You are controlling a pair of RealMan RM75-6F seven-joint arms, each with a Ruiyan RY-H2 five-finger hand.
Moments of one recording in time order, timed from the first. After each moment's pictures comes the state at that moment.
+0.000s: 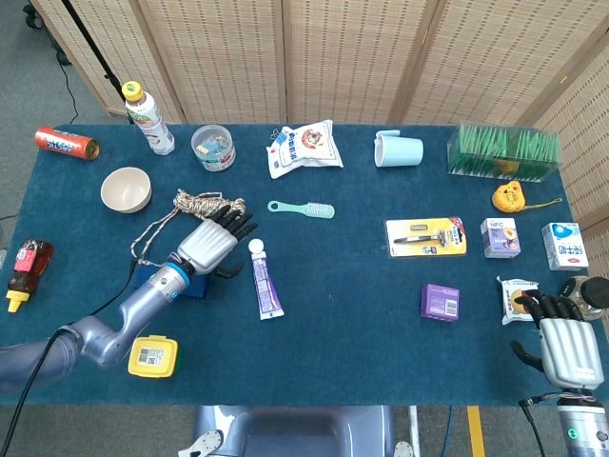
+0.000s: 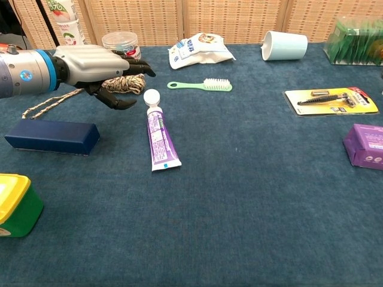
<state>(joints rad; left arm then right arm) -0.96 -1.47 -0.06 -1.30 1.24 0.76 0.34 0.06 -1.14 0.06 -1.68 -1.45 1.48 -0.20</state>
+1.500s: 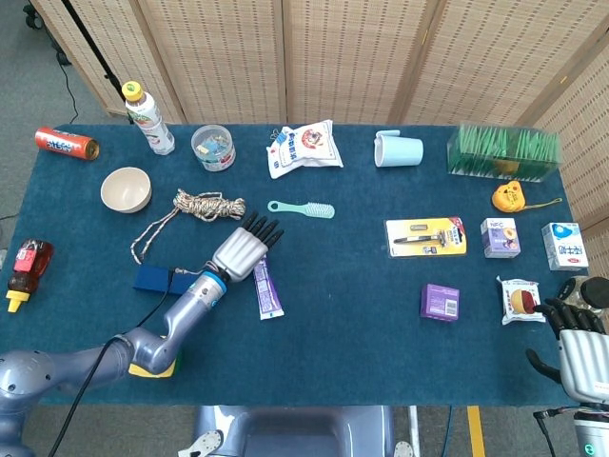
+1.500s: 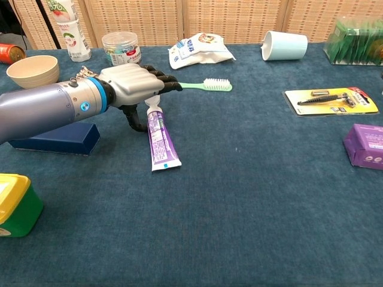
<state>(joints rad) -0.99 -1.73 -0.12 -1.14 1.10 0.79 0.61 0.01 -1.12 0.05 -1.67 -1.46 1.54 -0.16</state>
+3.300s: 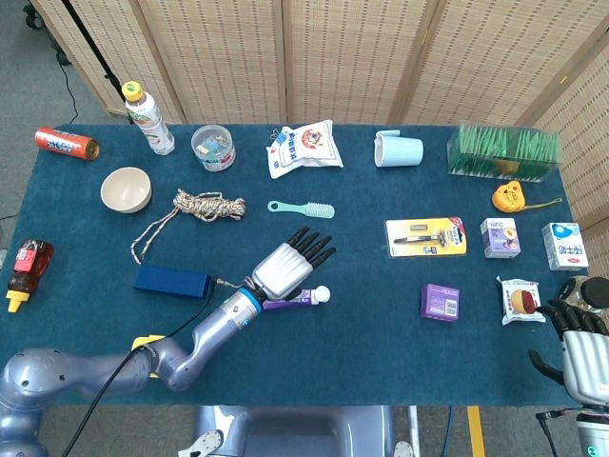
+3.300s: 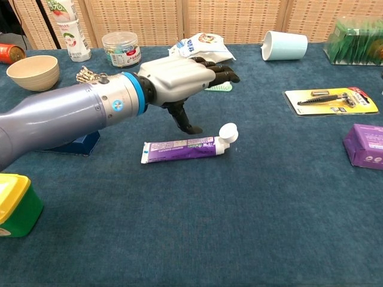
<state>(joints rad) -1.02 -1.75 -0.17 -1.31 1.23 0.87 0.49 0.00 -1.12 0.06 -1.68 -1.47 1.54 -0.15</state>
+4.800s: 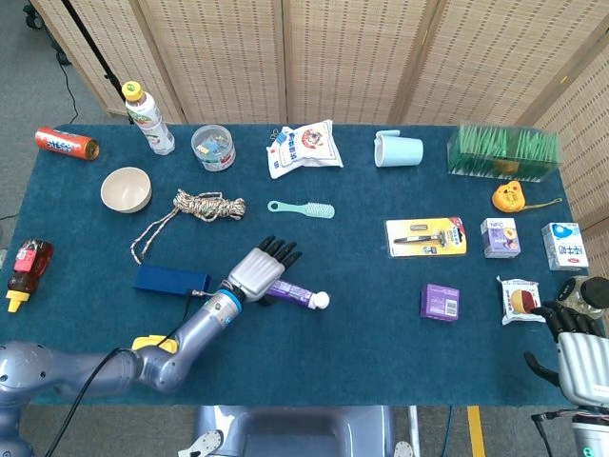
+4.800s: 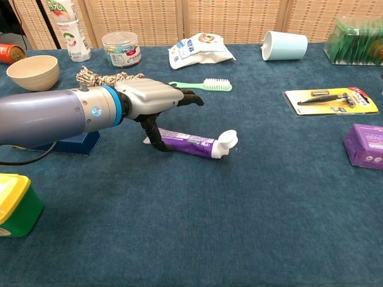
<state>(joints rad) -1.05 -1.68 -0.10 -1.40 0.90 0.81 0.58 -0.01 -1.12 0.05 -1.68 -1.48 1.54 -0.15</state>
